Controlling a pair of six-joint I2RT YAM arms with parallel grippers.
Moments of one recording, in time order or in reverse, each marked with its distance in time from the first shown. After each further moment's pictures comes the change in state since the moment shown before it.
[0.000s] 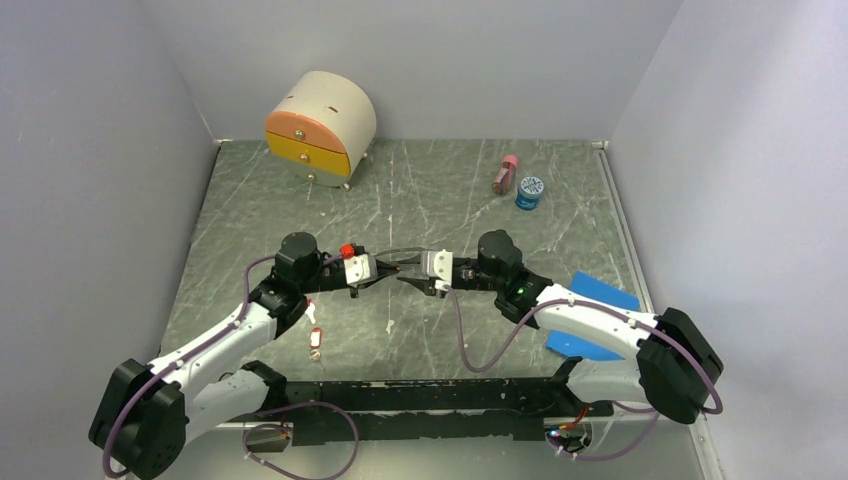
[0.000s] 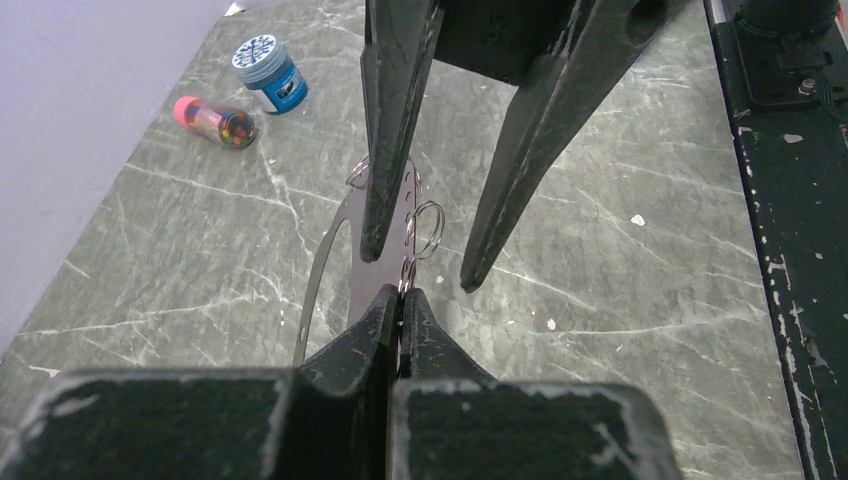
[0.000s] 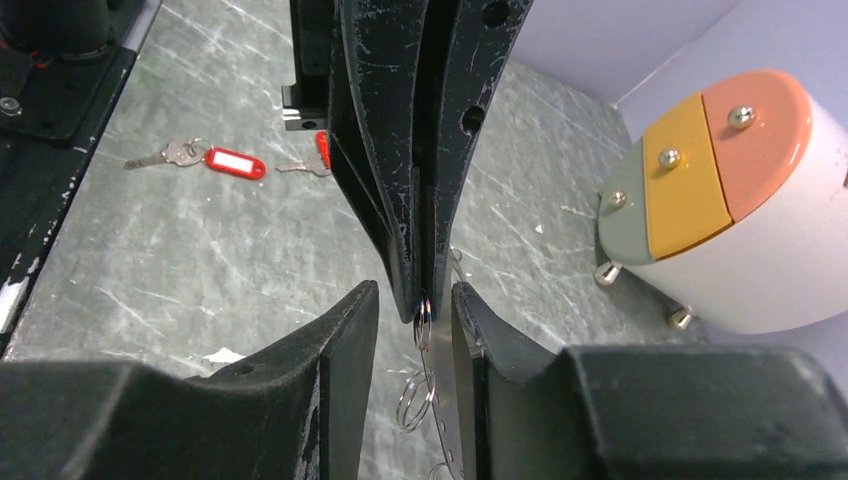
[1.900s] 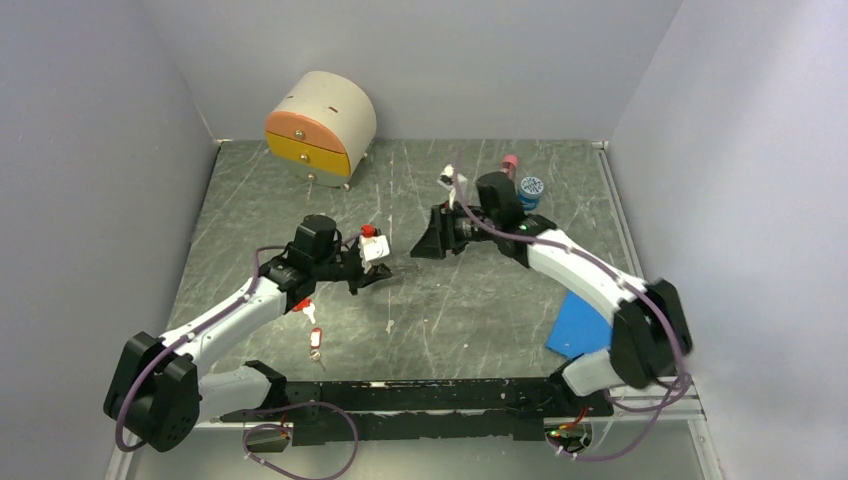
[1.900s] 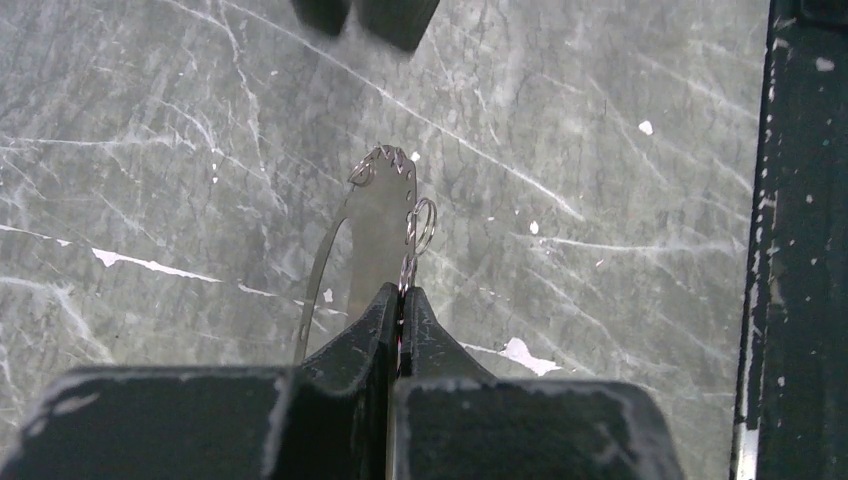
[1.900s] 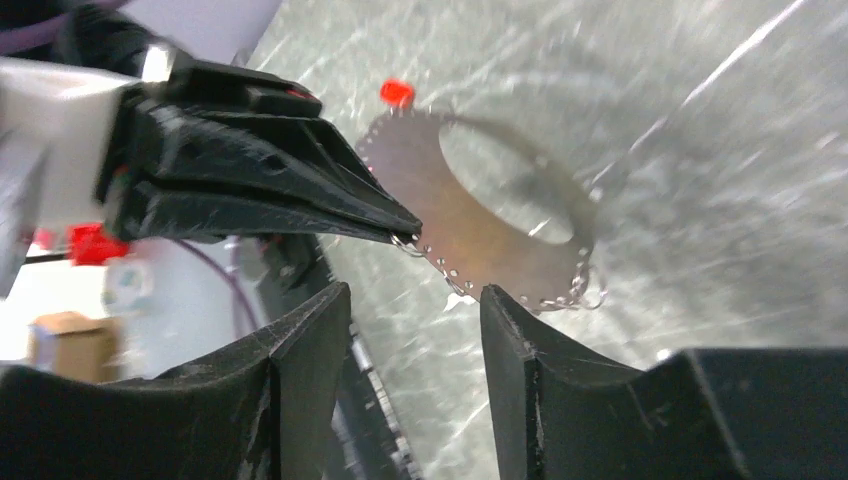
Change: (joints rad) left arm 0.011 0.147 0.179 -0.420 -0.126 0.051; right arm -0.264 0.292 0.450 -0.677 -0.085 0.956
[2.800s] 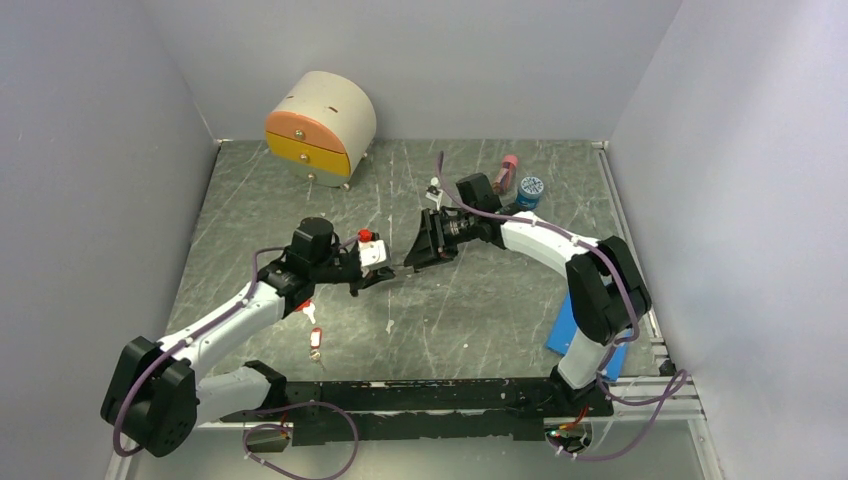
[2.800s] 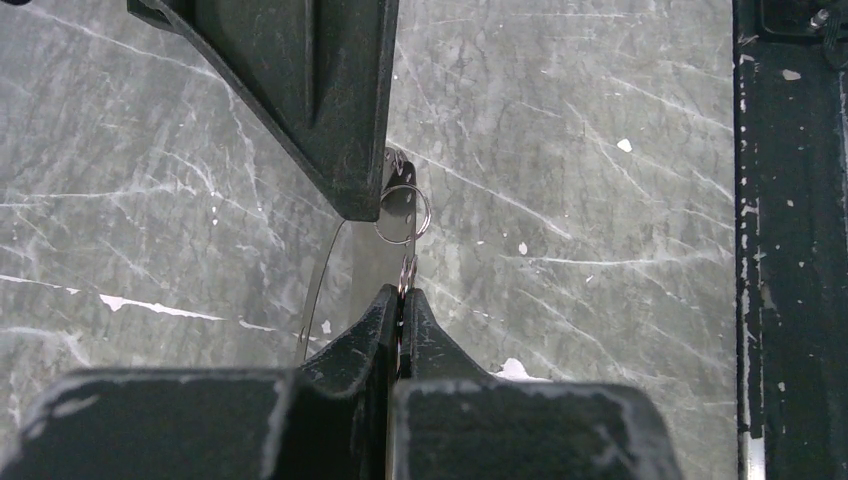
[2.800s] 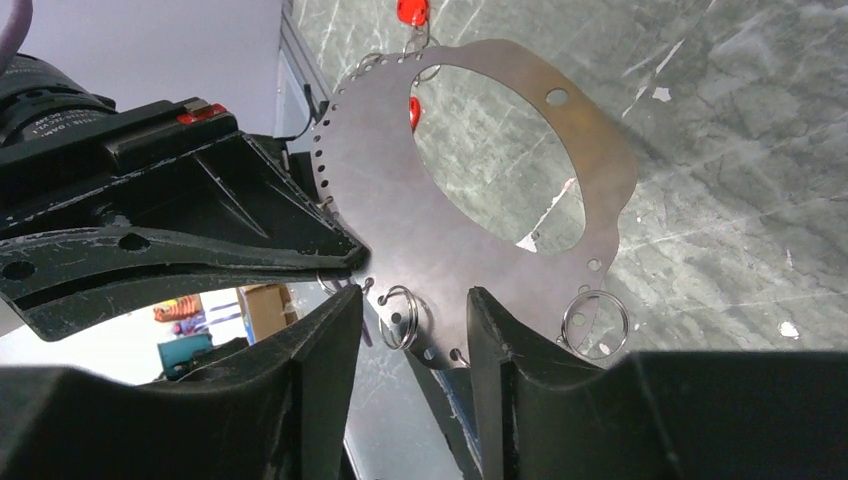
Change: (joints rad) left arm 0.000 -0.025 -0.030 0.073 0.062 -0.013; right arm -0.026 0.209 0.057 -0.039 -0.164 0.166
